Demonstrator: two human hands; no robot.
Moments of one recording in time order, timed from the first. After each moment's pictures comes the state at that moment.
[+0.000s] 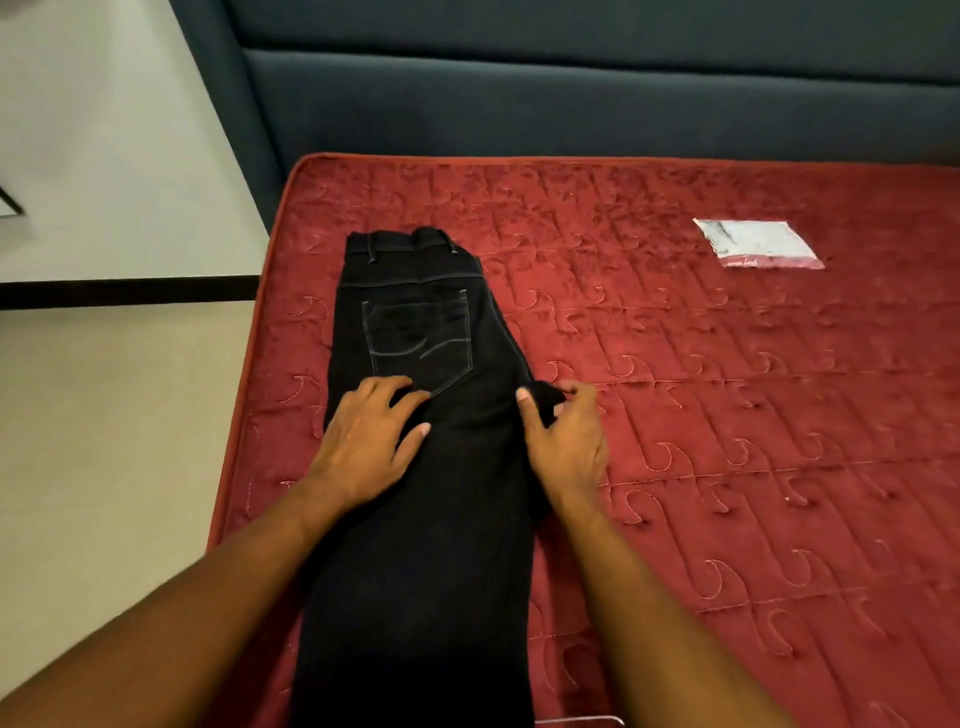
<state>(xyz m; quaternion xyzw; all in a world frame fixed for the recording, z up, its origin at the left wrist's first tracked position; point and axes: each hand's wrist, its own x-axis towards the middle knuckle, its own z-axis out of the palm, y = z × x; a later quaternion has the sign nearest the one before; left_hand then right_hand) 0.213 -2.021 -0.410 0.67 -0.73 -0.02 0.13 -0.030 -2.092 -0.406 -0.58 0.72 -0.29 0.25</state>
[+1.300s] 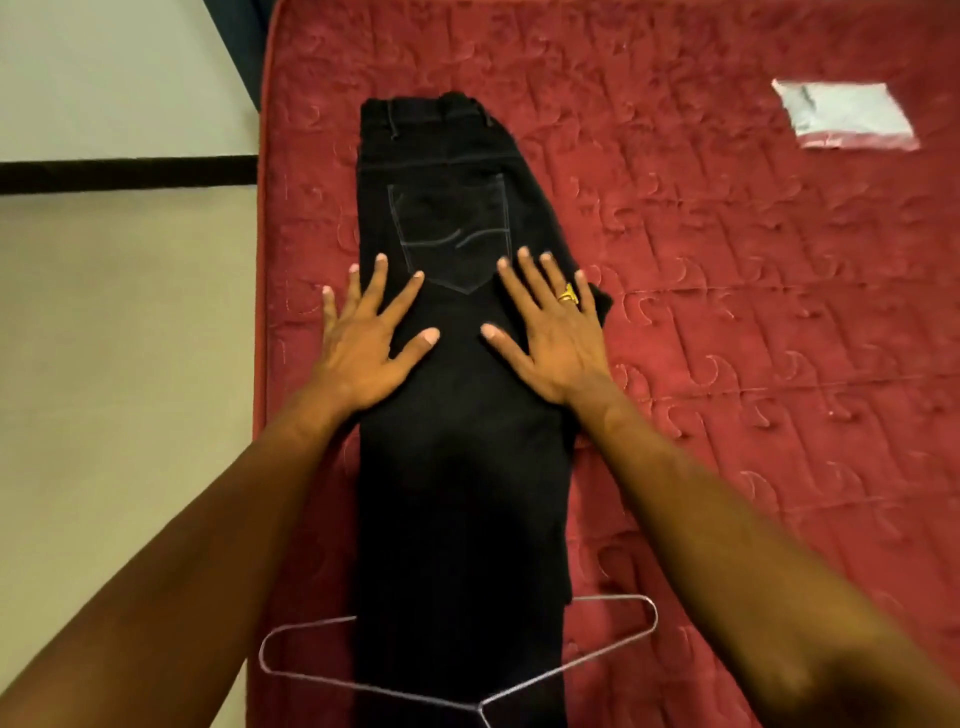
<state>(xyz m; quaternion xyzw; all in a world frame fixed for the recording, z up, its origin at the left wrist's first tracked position) 0.256 -2.023 -0.434 0.73 -0.65 -0.16 0.10 0.000 -2.114 -0.429 -0.87 0.48 -0.04 0.05</state>
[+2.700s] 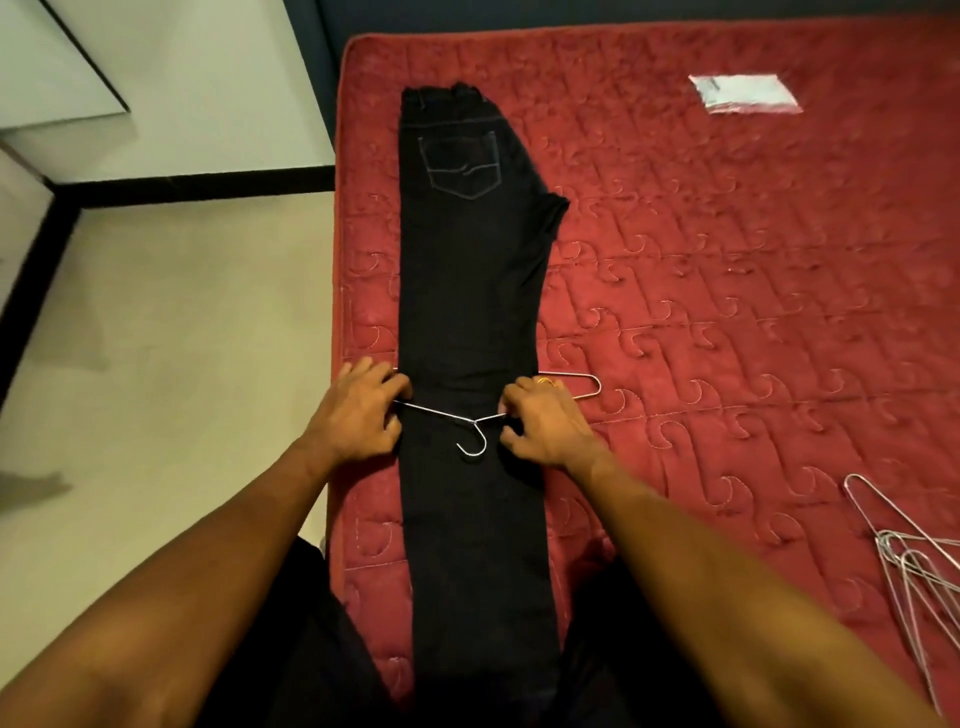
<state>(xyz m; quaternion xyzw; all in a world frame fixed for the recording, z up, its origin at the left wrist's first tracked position) 0.176 -1.688 -0.380 0.64 -0.76 -0.05 0.05 -0.113 -1.779 -0.400 -0.91 0.36 -0.08 0.18</state>
